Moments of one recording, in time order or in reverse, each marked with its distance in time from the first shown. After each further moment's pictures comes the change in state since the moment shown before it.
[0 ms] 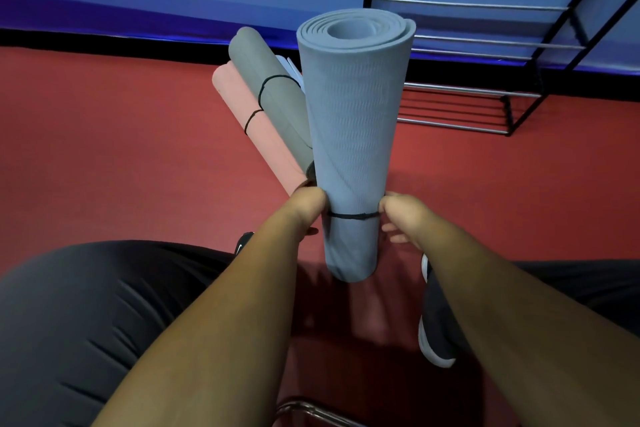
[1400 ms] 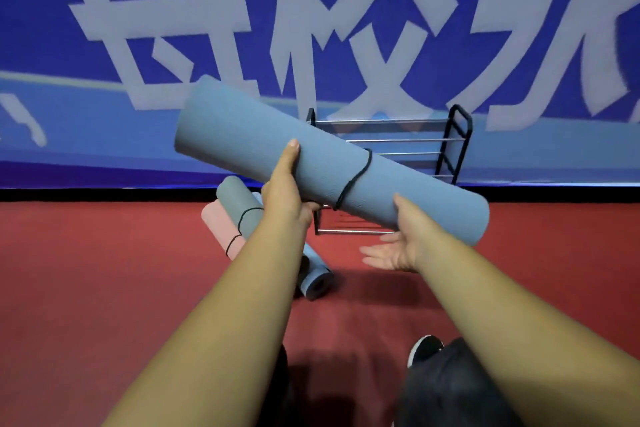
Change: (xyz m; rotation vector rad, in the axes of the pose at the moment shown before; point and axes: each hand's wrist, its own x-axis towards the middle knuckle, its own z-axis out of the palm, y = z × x) left_hand -0.226 0.201 0.045 -1.003 -0.067 0.518; right_hand -0.206 -0.086 -0.146 0.879 -0.028 -0.091
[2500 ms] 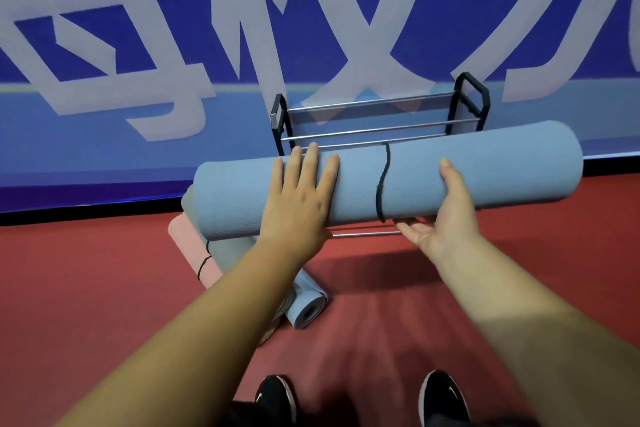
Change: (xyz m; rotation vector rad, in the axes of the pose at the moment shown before) left_hand 0.165 -0.077 0.027 2.342 -0.294 1.169; right_hand 0.138 -0.098 -0.033 0.513 0.154 -0.368
